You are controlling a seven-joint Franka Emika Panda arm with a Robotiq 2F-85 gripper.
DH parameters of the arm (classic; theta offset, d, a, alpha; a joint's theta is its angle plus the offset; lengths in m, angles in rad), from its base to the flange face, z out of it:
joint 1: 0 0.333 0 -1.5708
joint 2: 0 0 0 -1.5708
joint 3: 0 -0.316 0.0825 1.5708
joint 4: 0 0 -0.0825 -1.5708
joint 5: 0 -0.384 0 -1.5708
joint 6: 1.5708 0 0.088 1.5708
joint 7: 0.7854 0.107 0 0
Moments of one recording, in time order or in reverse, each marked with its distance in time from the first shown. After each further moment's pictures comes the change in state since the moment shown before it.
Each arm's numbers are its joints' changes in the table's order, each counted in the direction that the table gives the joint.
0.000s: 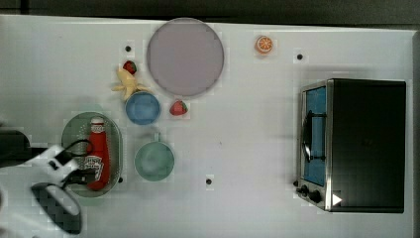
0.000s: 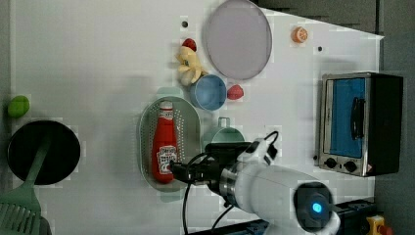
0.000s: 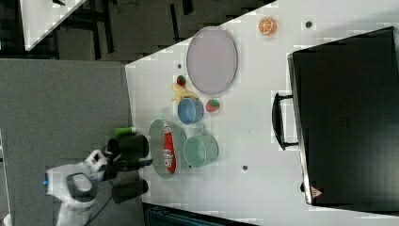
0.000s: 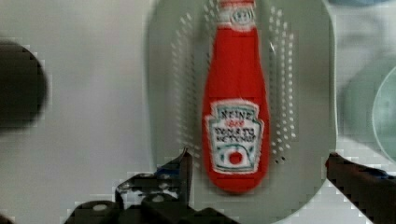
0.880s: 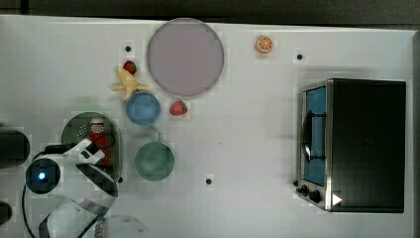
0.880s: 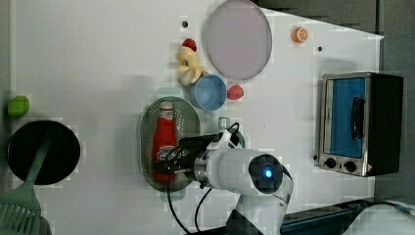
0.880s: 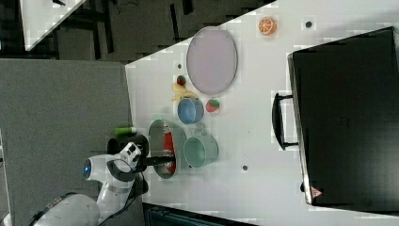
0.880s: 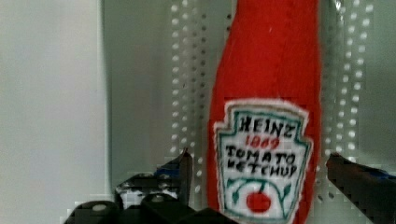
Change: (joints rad) arm 0.007 0.364 0.080 -0.004 0.314 0.225 0.079
